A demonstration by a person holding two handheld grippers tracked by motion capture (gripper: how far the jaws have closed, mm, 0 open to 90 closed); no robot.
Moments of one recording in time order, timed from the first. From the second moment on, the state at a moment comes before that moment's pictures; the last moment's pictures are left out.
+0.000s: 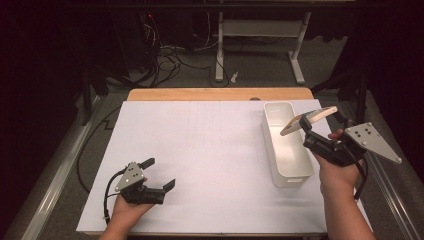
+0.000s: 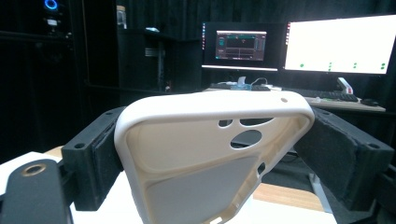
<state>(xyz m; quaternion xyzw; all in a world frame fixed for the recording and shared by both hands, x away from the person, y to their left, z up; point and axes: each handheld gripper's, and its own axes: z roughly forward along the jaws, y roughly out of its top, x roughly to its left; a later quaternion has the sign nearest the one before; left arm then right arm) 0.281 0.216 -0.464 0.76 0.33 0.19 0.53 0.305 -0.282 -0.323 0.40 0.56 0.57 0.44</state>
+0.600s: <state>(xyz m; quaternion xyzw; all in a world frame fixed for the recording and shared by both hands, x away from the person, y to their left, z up) 0.280 0.216 -0.464 0.76 0.33 0.19 0.53 0.352 -0.268 -0.328 0.44 0.57 0.54 0.44</state>
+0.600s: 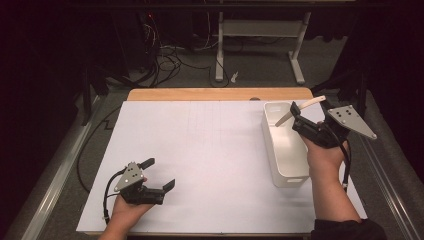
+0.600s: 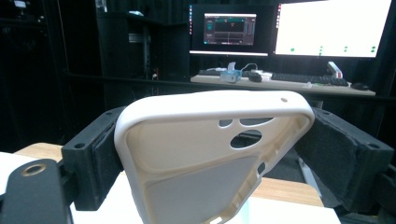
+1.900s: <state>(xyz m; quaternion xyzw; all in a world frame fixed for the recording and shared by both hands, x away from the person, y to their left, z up) 0.278 0.218 -0.462 0.75 0.32 0.19 0.55 0.429 -0.255 -0.362 0.52 0.56 0.49 0.42</state>
